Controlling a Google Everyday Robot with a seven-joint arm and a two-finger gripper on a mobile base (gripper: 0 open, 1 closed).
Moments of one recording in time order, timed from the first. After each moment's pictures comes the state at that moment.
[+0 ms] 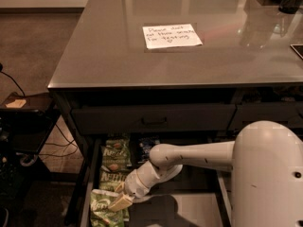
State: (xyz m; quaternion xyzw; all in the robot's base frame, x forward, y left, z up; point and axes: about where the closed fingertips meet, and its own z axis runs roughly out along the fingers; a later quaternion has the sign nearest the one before) arm 0.388 0.142 0.430 -0.60 0.63 0.48 0.14
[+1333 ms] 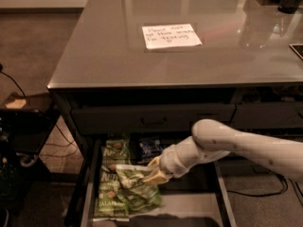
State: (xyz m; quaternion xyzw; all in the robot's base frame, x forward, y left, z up) arm 0.427 0.025 0.552 -0.63 0.64 0.38 0.22
